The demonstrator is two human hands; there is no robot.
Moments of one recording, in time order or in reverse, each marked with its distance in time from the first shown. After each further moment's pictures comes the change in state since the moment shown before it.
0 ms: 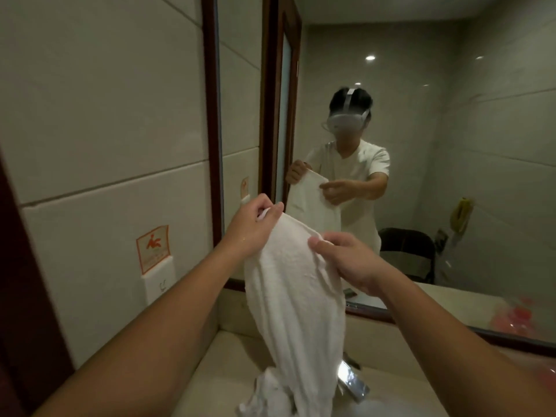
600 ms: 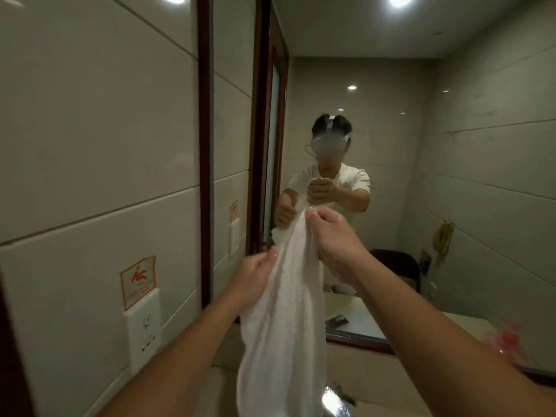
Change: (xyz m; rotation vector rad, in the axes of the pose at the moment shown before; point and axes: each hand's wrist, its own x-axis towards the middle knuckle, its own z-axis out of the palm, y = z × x) left_hand -0.009 -0.025 0.021 -0.170 -0.232 -0.229; right_hand 0.045 -0.066 0.010 0.106 0.343 -0.146
